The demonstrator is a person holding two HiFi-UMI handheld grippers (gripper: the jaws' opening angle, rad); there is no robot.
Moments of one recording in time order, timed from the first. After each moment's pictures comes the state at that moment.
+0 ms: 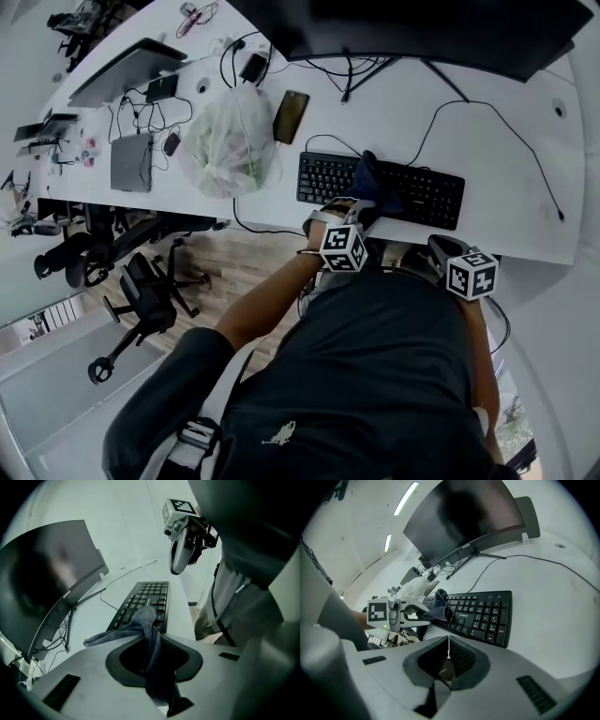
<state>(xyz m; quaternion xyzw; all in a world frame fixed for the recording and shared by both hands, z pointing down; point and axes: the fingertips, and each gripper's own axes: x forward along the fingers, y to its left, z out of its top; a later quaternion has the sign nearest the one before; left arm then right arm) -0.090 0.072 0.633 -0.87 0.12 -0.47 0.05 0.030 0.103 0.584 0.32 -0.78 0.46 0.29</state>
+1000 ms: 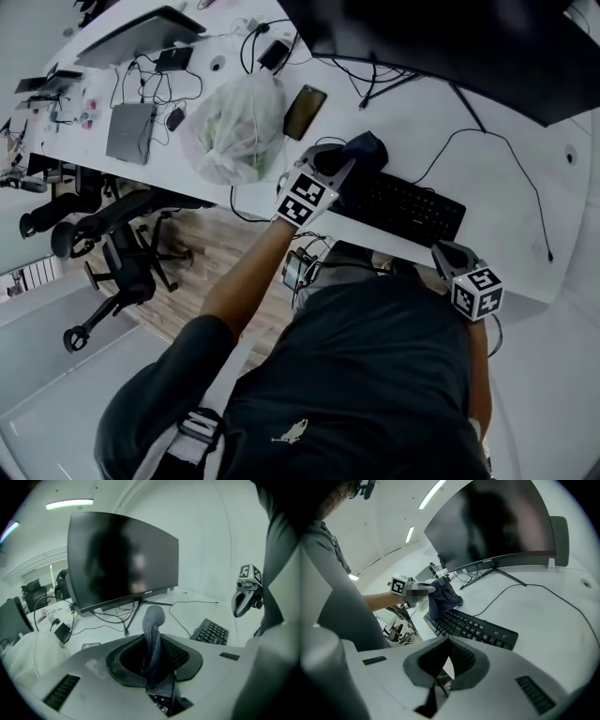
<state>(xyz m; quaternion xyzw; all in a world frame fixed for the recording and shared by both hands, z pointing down) -0.200 -0.083 0.543 -0.86 0.39 -0.28 -0.14 0.022 0.052 0.540 0.25 -0.84 0.37 0.31</state>
